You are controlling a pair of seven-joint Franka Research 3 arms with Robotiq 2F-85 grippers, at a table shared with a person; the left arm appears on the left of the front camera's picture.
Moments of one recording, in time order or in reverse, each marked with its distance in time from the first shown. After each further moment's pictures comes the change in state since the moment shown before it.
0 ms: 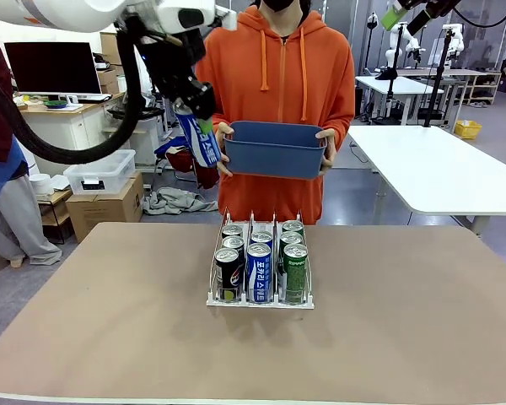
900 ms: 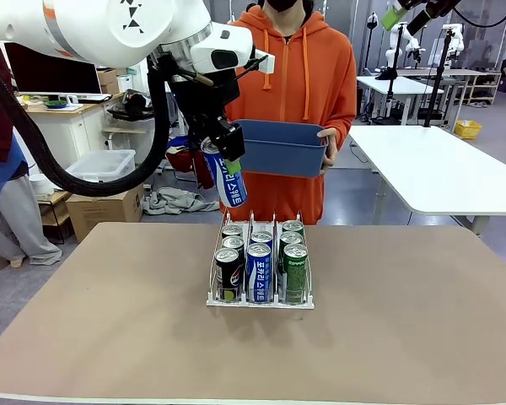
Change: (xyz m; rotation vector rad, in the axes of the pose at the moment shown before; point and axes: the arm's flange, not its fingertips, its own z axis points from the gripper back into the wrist) left arm -0.006 -0.056 -0.029 -0.106 0.055 -0.107; right arm 0.000 0.000 0.000 0.000 0.000 0.000
